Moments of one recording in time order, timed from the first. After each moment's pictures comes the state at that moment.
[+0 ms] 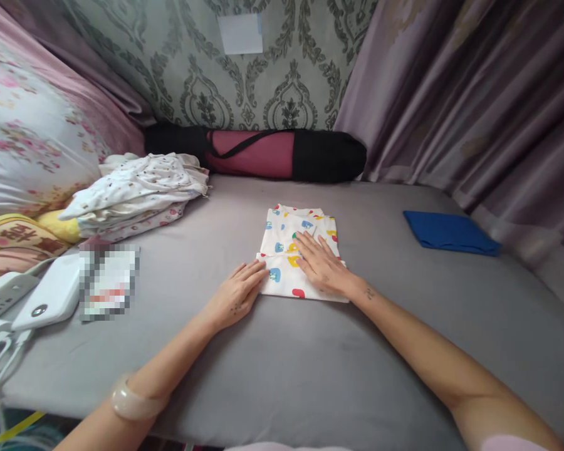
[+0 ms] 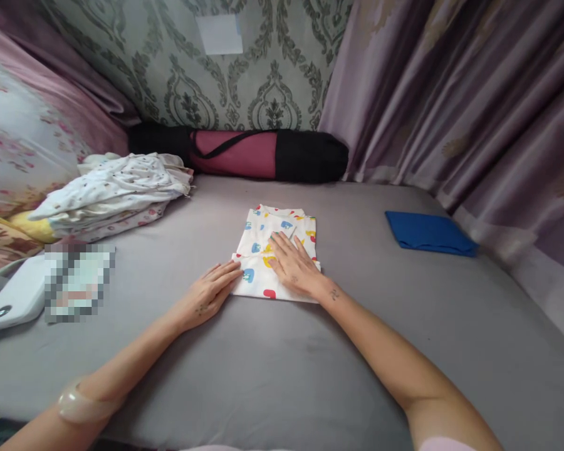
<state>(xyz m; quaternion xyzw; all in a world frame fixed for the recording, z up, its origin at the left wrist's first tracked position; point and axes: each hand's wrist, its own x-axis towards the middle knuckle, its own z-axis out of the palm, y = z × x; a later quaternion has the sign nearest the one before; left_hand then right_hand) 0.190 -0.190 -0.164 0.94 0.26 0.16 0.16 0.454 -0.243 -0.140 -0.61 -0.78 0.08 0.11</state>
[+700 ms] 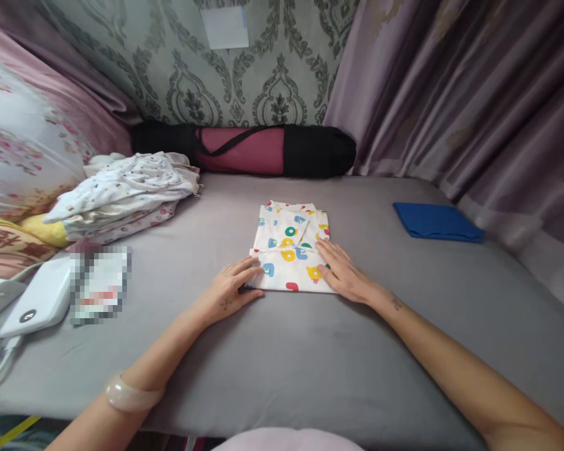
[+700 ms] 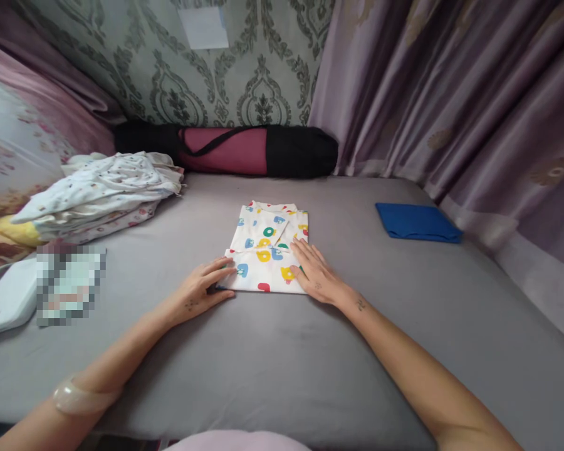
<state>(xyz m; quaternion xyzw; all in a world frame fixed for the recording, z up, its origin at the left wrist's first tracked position) 0.185 -0.185 -0.159 0.94 0.23 0.17 0.16 0.496 -0.301 -0.146 -0.65 -0.74 0.10 0.15</state>
